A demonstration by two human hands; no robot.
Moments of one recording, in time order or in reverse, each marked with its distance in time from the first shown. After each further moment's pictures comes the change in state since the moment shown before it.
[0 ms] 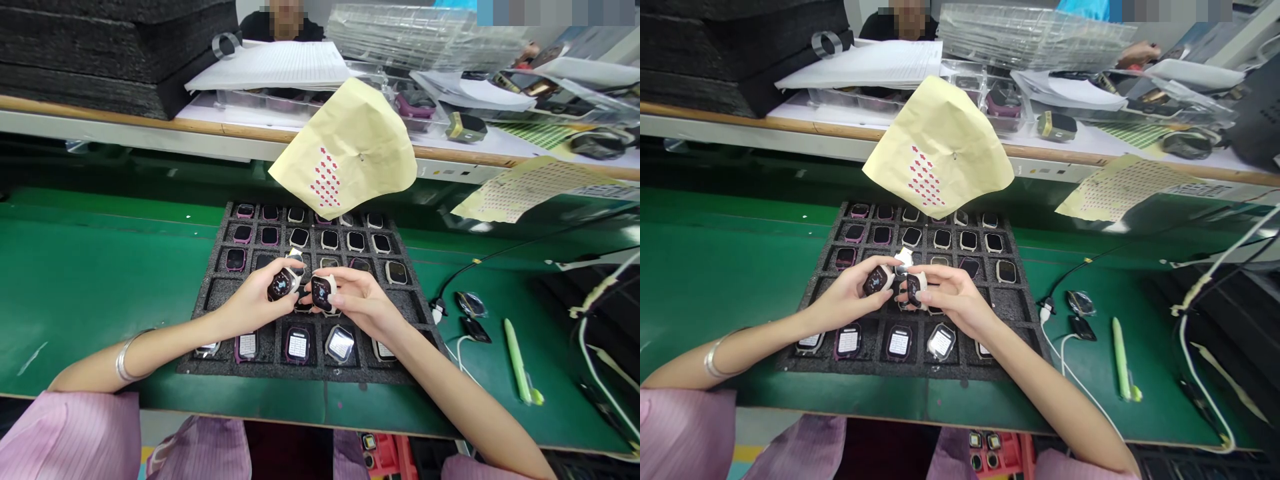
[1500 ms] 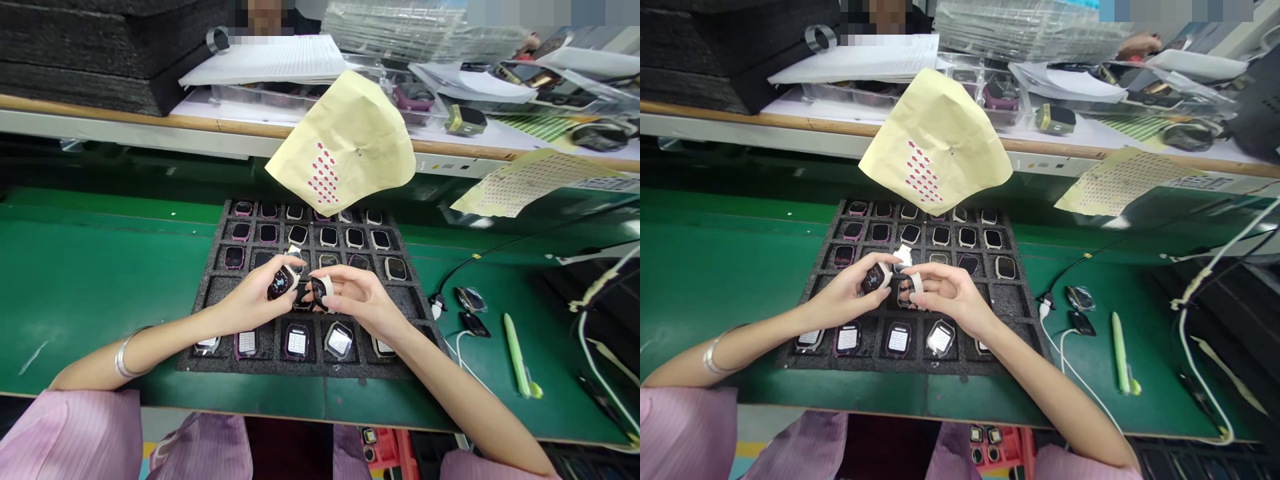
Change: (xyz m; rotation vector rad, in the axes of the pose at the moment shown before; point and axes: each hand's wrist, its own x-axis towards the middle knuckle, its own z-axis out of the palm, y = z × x) left_hand 0.000 0.004 -0.005 0.158 -0.046 0.048; right_hand -0.007 -0.004 0.008 -0.173 0.079 -0.012
